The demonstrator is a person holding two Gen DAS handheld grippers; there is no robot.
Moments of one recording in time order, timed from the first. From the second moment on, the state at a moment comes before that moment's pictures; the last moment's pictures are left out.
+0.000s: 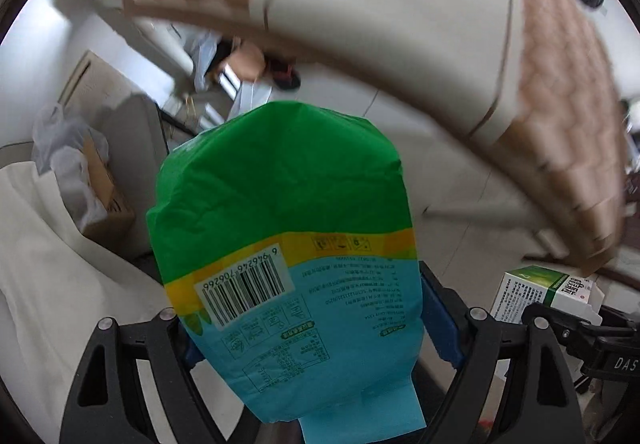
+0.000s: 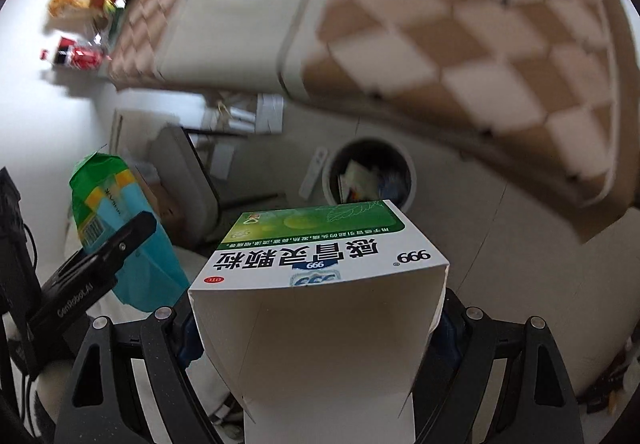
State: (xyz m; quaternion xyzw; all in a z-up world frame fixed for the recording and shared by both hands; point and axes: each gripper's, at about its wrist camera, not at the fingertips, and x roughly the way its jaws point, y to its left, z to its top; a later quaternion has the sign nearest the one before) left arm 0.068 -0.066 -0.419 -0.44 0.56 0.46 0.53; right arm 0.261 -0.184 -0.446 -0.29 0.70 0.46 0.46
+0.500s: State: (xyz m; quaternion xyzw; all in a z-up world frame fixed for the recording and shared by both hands) left arm 0.119 -0.029 -0.628 -0.41 0.66 0.31 0.55; right arm 0.260 -0.205 -0.675 -0.26 0.76 0.35 0.48
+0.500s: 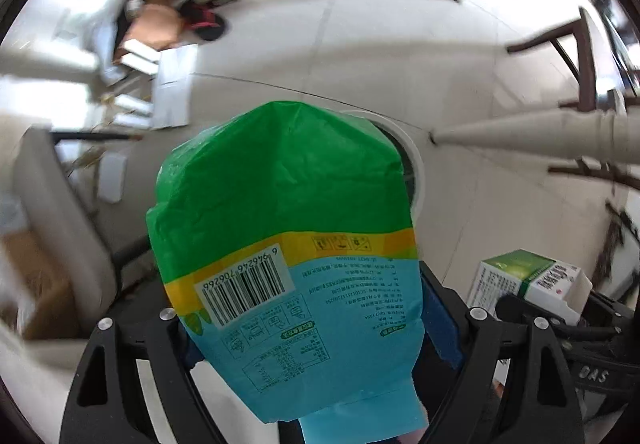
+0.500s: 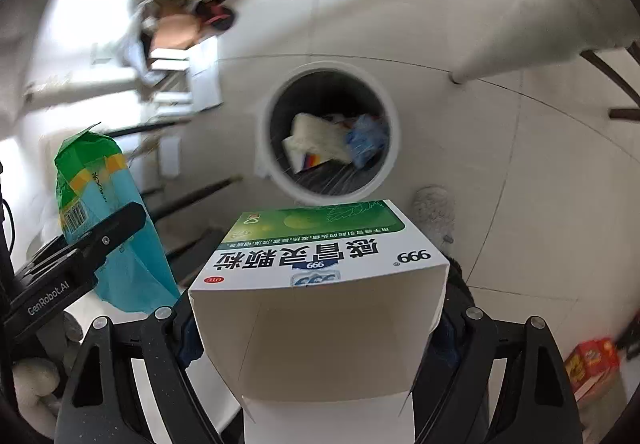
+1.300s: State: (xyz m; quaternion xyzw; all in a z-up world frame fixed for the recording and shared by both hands) left arm 0.137 -0.008 -0.753 -0.40 0.73 0.14 0.54; right arm 0.263 -0.197 -0.813 -0.16 0.81 0.20 0.52
